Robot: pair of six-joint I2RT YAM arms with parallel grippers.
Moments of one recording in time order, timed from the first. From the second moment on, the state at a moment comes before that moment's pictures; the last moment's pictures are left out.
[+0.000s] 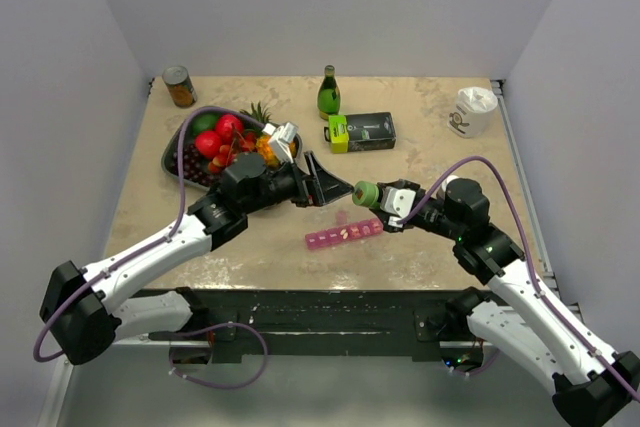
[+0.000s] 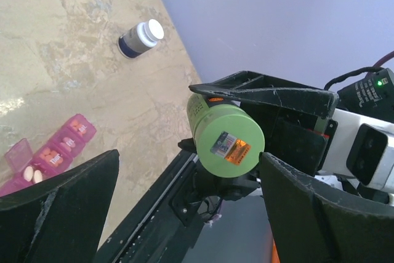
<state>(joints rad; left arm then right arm) -0.77 1.13 0.83 0.14 0.29 -0.90 0.53 0.70 0.65 -0.20 -0.48 -0.71</state>
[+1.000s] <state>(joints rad) -0.84 1.31 0.95 0.18 0.38 -0.90 0.53 0.71 0.63 -0.20 -0.48 -0.71</state>
